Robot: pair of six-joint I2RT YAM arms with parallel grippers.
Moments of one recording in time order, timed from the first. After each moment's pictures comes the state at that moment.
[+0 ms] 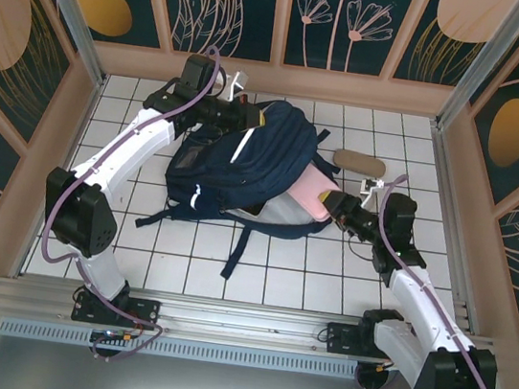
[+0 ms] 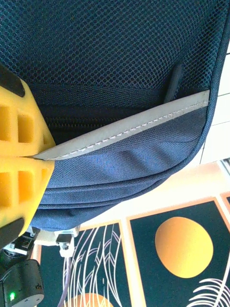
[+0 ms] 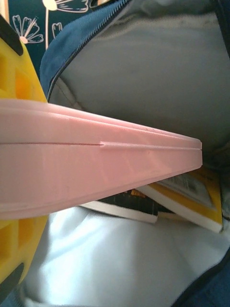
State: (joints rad) left arm -0.41 1.73 1.65 -0.53 0.68 -0.70; right arm 0.20 0.92 0.44 0.12 -0.70 0.97
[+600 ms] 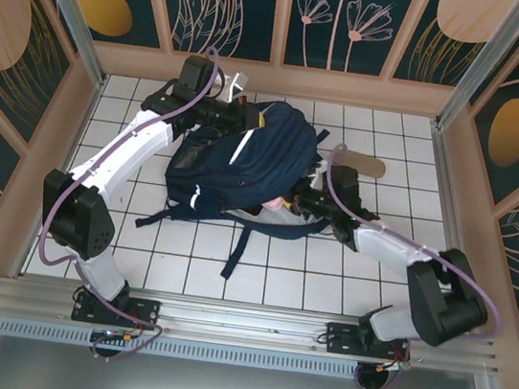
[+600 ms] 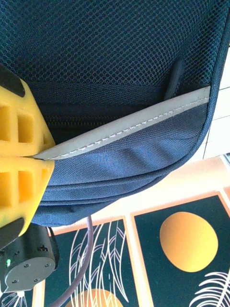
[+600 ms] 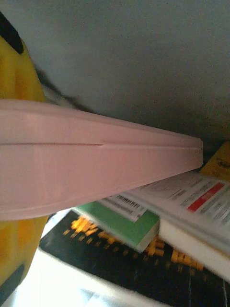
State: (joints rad) left arm -0.41 1.71 1.63 -0.52 0.70 -0.69; right arm 0.55 1.46 0.70 0.36 -0.60 1.15
